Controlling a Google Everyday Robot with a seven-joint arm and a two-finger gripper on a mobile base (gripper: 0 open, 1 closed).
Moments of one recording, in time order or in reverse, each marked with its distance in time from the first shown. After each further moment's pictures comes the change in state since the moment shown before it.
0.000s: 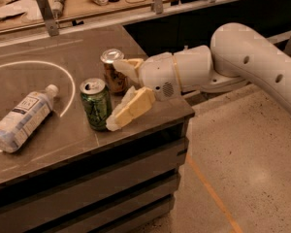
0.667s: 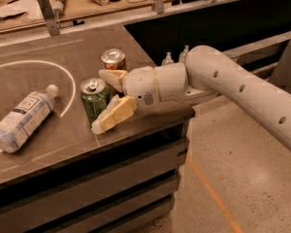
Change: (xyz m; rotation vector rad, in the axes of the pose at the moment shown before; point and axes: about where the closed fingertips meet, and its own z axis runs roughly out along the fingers) arm 0.020 -0.016 0.047 -0.078 -0.109 0.036
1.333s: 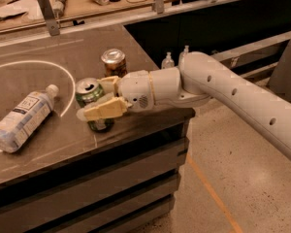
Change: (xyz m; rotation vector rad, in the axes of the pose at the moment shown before) arm 0.004 -0.003 0.011 -0.018 -0.048 0.014
